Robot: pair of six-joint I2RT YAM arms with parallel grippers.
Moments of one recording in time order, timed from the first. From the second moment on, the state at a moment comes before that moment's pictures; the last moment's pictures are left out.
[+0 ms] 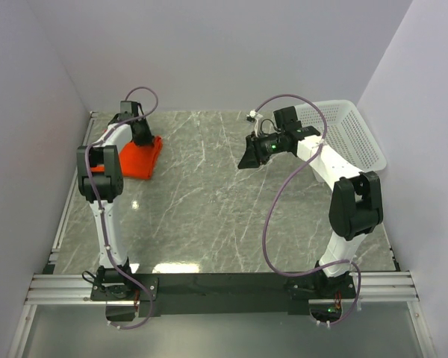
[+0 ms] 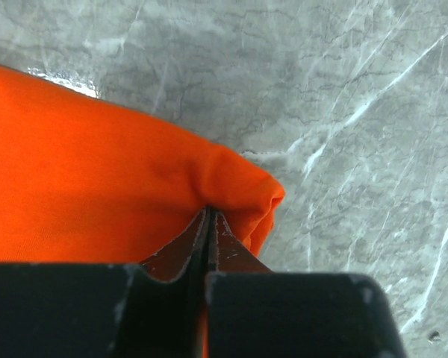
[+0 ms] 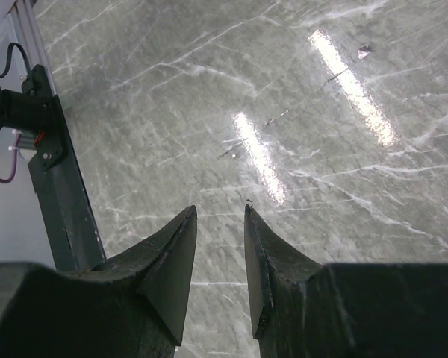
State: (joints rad) left arm 0.02 2.29 1.81 -0.41 0.12 -0.36; right arm 0.30 1.78 1.45 -0.58 -0.88 -0.19
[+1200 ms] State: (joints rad) left arm 0.05 0.62 0.70 -0.23 0.25 -0.31; right arm -0.02 0.75 0.89 -0.35 -0.03 -0.01
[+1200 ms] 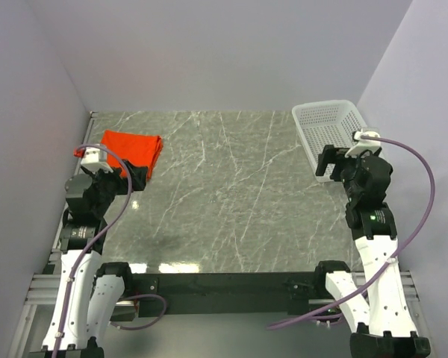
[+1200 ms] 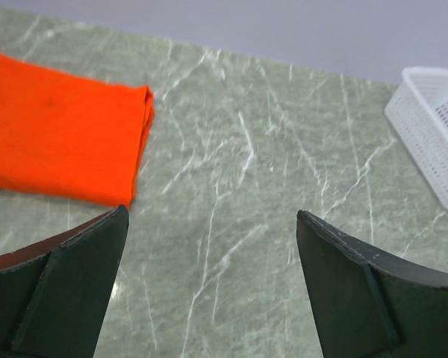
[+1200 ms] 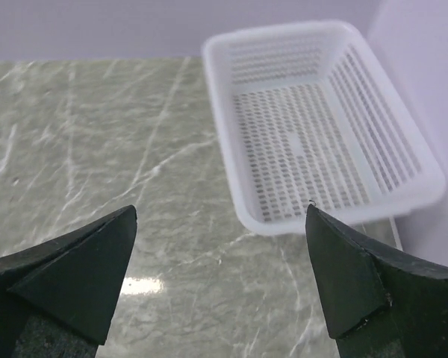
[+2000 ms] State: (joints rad) left arm 0.00 0.61 0.65 -0.25 0.20 -0.30; right arm -0.11 0.62 0.63 -0.32 0.21 0.19
